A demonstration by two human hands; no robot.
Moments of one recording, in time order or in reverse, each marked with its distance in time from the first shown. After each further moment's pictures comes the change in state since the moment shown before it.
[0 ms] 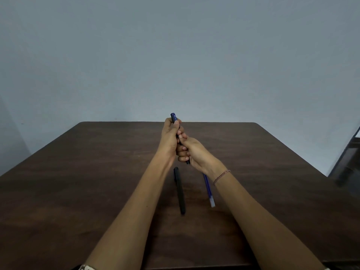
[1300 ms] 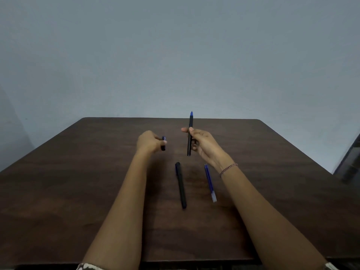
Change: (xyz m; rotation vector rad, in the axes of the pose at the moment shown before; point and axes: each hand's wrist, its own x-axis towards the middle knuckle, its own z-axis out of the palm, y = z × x) left_hand 0.024 0.000 -0.074 1.153 0.128 -0.244; right_hand 0.003 -0.001 -0.029 -0.254 0.185 -0.102
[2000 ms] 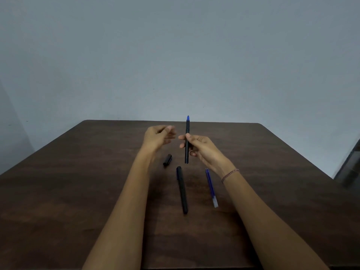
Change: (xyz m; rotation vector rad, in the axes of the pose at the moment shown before) left_hand -0.020 0.018 -0.004 -0.630 -0.080 0.211; right_hand -0.003 0.002 0.000 -0.037 -0.141 -0.049
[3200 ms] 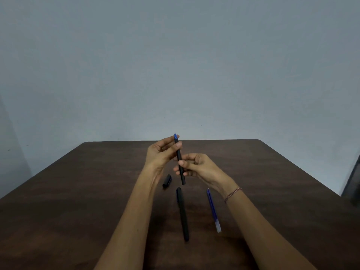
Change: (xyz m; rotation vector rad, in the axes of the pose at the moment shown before) left_hand 0.001 0.005 0.015 -0.471 -0.075 0.149; right_hand 0.001 -0.007 -0.001 0.005 -0.154 -0.038
